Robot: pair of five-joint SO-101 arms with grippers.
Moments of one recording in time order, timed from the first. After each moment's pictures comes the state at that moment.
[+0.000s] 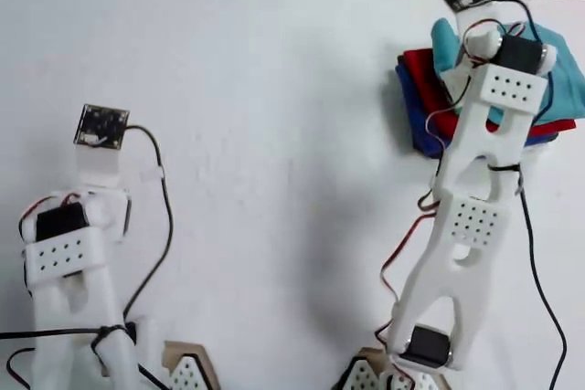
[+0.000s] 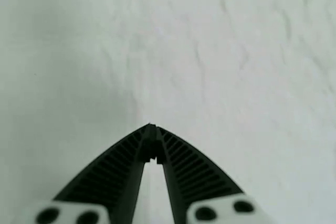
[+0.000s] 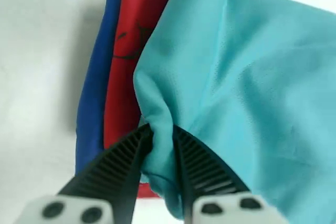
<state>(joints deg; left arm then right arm) -27.0 -42.9 57.8 57.0 -22.9 13.2 52.4 -81.3 100.0 41.1</state>
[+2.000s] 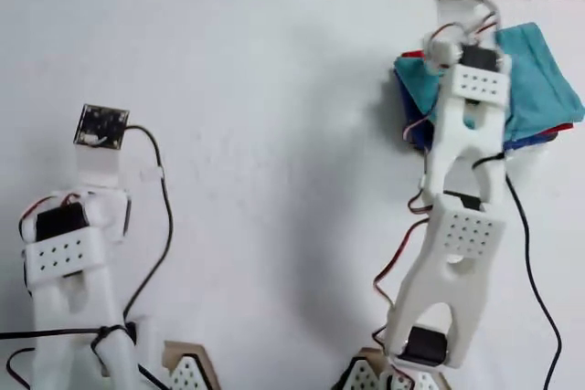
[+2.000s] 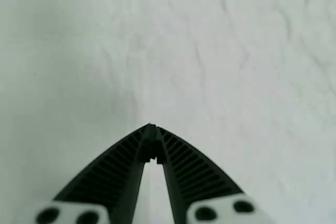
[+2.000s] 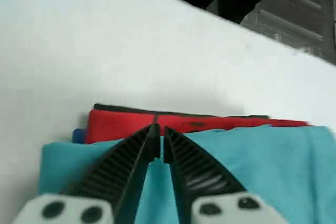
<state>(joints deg) -27.1 -42.9 57.8 57.0 -23.0 9.7 43.7 -48.1 50.4 29.1</state>
